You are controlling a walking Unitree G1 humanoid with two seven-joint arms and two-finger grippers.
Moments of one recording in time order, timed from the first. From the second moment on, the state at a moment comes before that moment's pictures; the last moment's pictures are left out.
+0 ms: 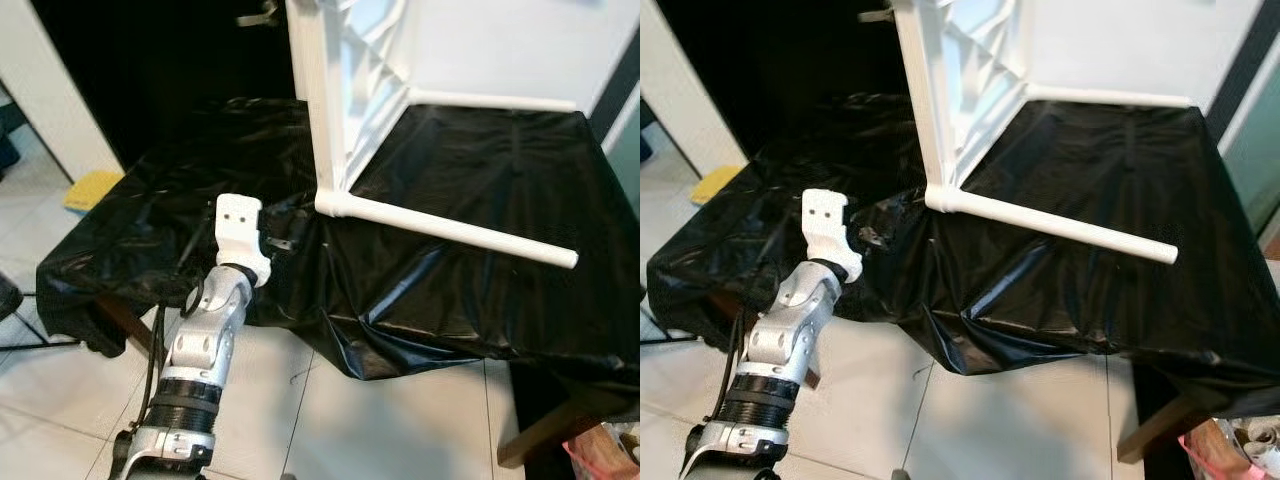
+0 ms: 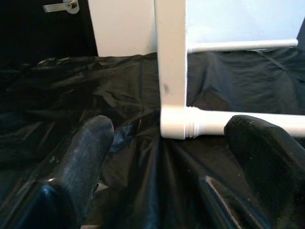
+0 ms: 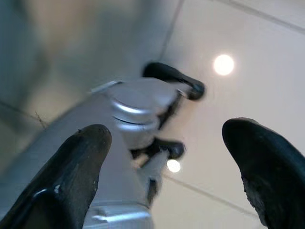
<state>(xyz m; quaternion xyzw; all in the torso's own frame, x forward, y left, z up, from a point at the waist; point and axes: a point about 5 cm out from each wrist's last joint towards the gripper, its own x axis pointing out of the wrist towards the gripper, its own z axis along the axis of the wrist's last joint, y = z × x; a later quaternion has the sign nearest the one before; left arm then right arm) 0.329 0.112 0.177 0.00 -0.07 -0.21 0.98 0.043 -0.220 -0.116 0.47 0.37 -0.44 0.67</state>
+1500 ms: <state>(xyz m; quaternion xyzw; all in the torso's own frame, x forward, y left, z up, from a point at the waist) 0.315 0.087 0.163 -0.03 -0.05 -0.26 0.96 0.020 -0.213 -0.120 0.46 0.39 -0.47 0.64</state>
